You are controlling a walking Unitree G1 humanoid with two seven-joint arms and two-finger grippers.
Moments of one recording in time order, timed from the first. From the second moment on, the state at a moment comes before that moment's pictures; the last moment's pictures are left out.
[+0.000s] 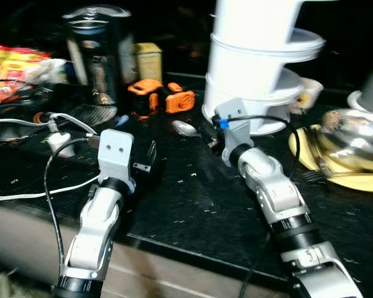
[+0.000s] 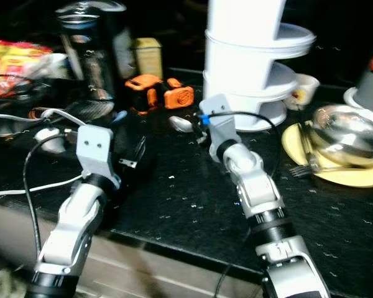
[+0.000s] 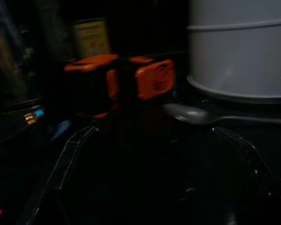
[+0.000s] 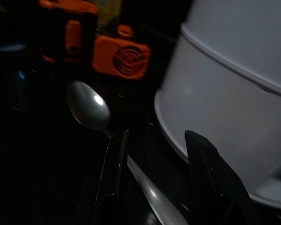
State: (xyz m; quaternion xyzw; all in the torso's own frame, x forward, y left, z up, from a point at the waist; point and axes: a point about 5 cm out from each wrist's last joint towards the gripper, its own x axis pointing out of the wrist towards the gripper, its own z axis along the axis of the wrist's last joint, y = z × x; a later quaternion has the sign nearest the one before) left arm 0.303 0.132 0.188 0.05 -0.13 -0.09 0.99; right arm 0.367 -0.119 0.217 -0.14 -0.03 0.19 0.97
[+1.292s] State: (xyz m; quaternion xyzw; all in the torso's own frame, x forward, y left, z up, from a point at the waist) left arm 0.277 0.141 0.188 0.07 -0.12 -0.05 0.99; right arm 0.420 -0.108 0.234 -0.17 0.10 0.22 0.96
